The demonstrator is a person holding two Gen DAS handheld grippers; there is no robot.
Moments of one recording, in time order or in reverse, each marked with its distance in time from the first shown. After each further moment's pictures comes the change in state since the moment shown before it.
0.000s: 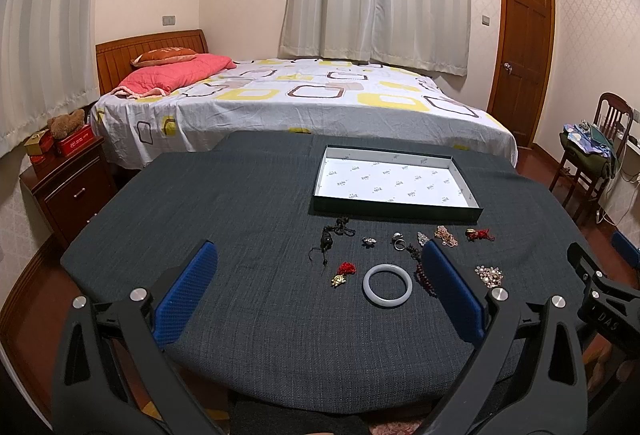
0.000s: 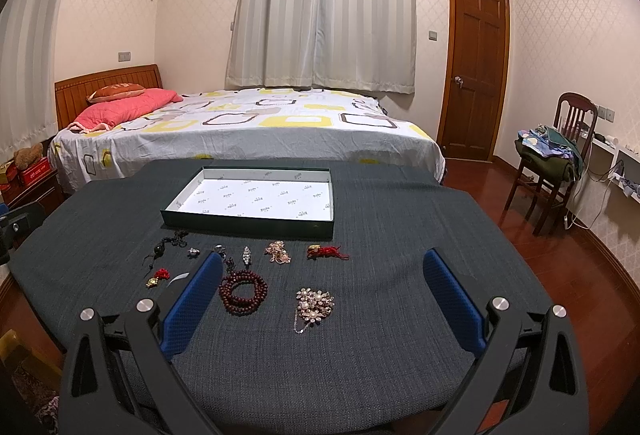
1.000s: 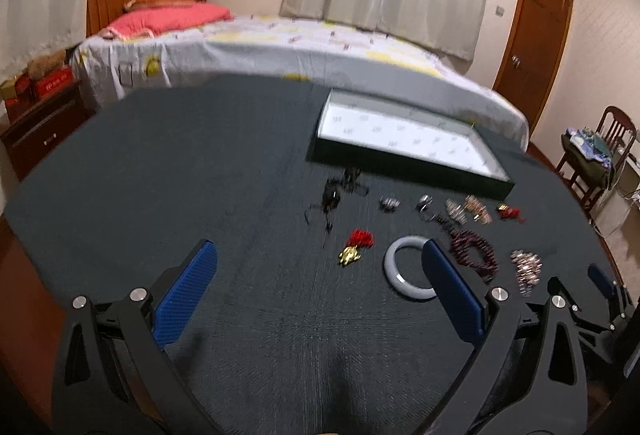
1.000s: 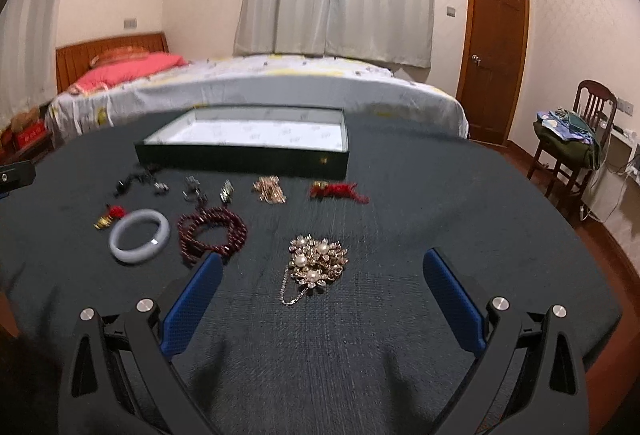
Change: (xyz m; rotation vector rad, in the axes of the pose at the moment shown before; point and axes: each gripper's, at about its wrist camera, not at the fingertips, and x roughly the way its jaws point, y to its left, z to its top) left arm 0.115 0.025 -0.051 -0.097 0.136 -0.061; right arm 0.098 0.008 -0.081 -0.053 0.106 0.027
